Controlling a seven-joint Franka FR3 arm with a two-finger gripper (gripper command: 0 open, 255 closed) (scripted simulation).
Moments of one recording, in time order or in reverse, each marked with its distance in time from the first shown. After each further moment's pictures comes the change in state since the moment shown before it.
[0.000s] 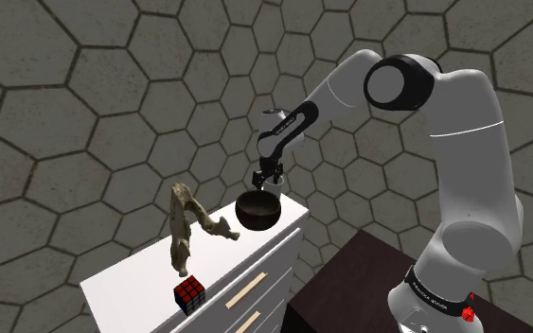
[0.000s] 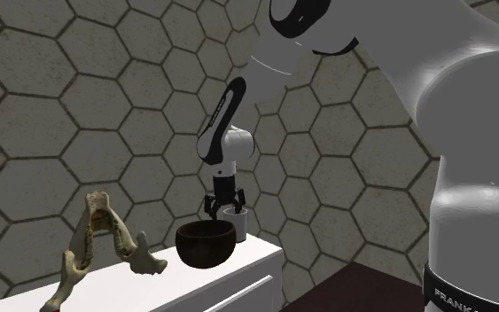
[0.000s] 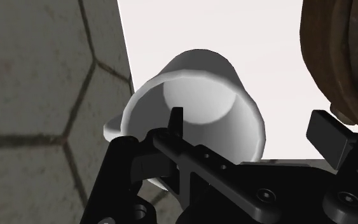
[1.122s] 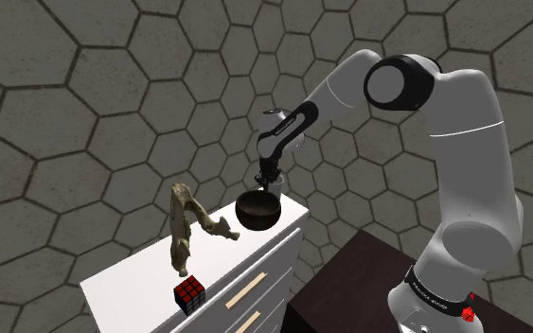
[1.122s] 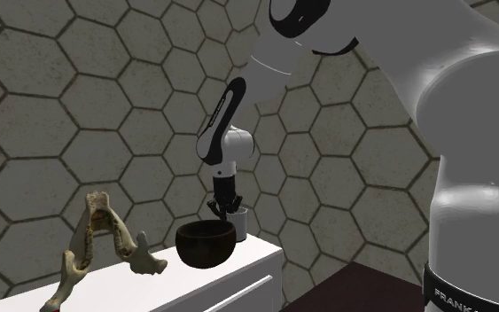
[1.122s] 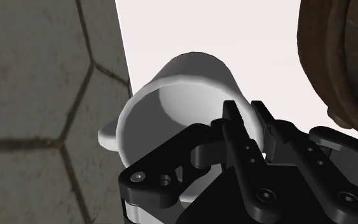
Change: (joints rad) arm 0.002 0.000 0.001 -0.003 0.000 -0.004 0.000
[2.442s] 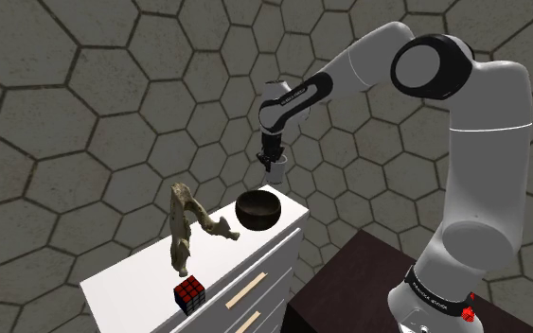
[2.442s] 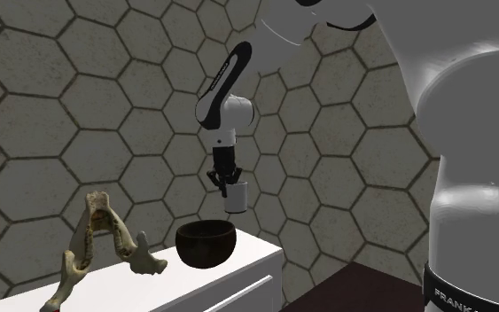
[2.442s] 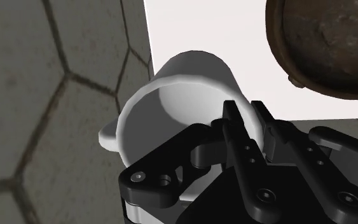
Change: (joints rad) arm 0.000 -0.173 0.003 0.024 0.007 -0.197 -0.015
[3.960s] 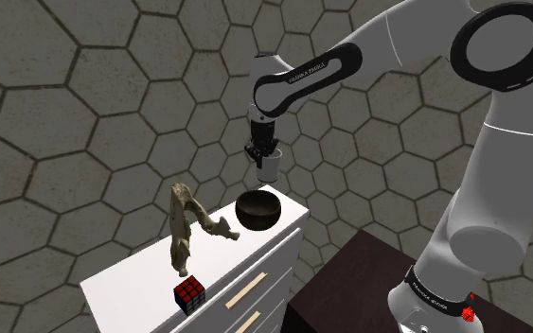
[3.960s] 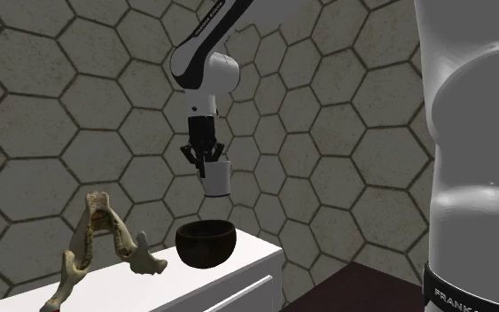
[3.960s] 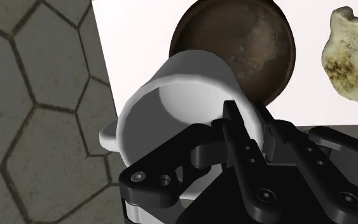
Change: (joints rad) arm 0.123 -0.255 0.078 -0.131 -0.008 -0.137 0.194
